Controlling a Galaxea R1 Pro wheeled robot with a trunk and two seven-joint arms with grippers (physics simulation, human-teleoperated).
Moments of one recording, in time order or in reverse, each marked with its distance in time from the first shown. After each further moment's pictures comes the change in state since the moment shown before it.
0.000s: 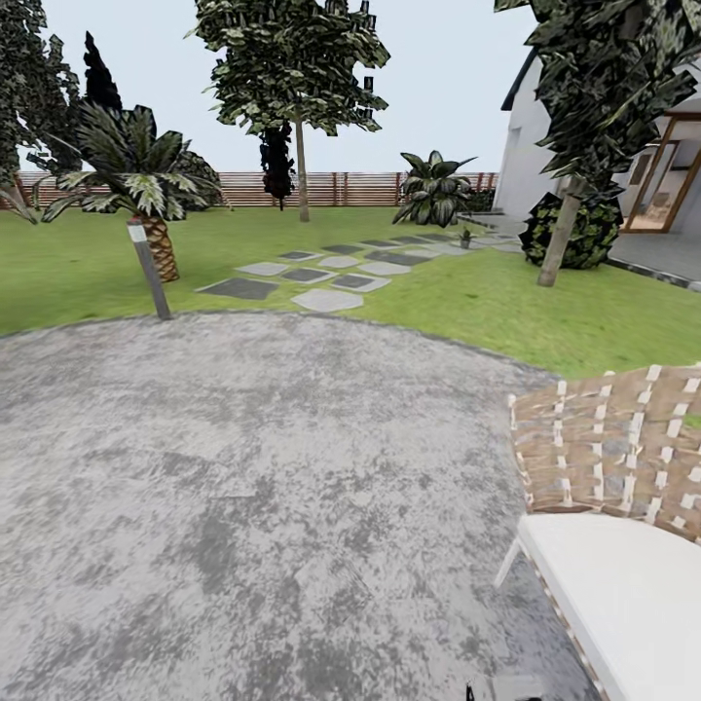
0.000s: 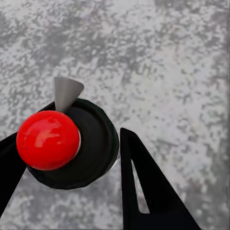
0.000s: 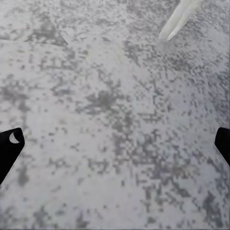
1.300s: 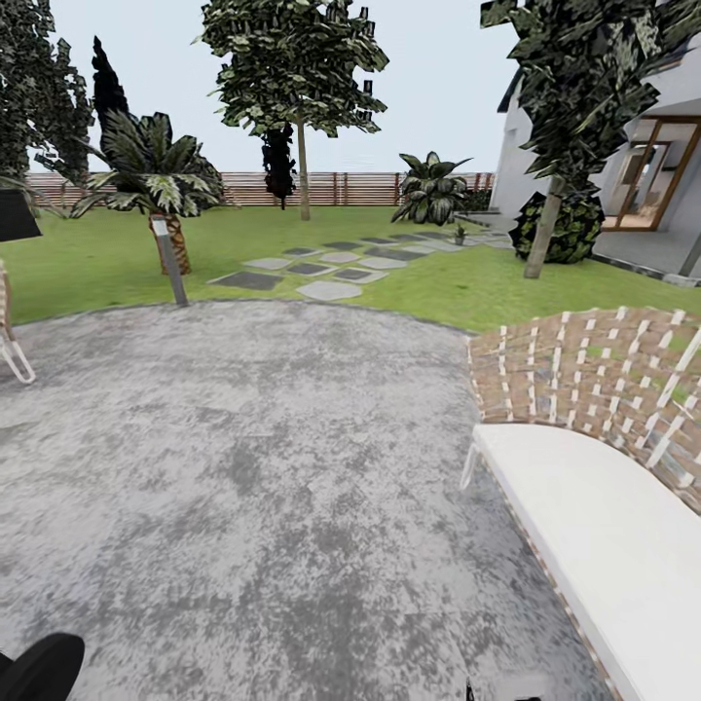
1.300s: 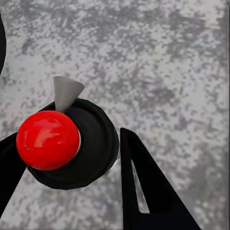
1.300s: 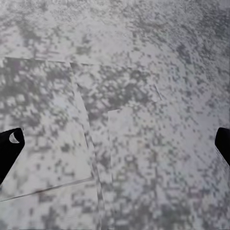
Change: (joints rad) left arm 0.000 0.000 0.000 0.000 0.000 -0.001 0.000; right arm 0.000 0.000 0.000 0.000 0.000 0.000 0.000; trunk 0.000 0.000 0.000
